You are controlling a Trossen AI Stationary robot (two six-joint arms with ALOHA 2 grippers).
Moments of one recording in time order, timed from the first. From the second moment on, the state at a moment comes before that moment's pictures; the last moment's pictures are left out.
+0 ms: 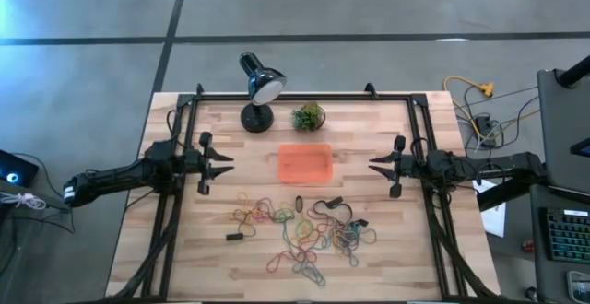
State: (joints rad) left arm 0.24 0.11 0.01 0.10 0.23 0.09; right arm 0.06 0.16 0.01 0.04 0.23 -0.11
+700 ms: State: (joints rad) left arm 0.24 0.11 0.01 0.10 0.23 0.09; right arm 0.06 0.16 0.01 0.04 0.23 -0.23
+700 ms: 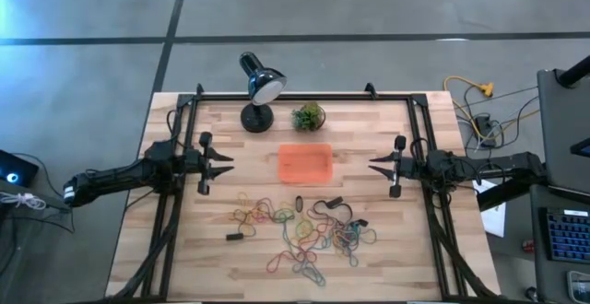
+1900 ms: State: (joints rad) left arm 0.24 0.11 0.00 0.49 0.26 -0.10; right arm 0.06 0.16 0.01 0.15 0.24 0.00
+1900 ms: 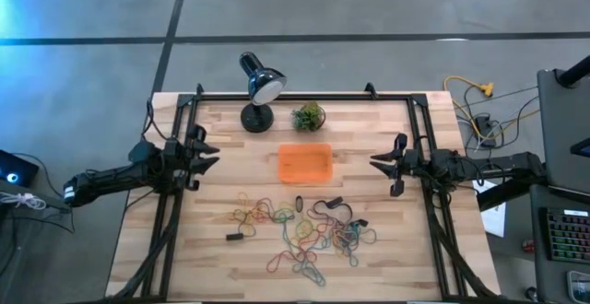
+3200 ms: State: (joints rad) left arm 0.24 0.37 0.01 0.55 0.44 -0.31; right arm 0.06 0.34 0.01 0.64 0.06 -0.02
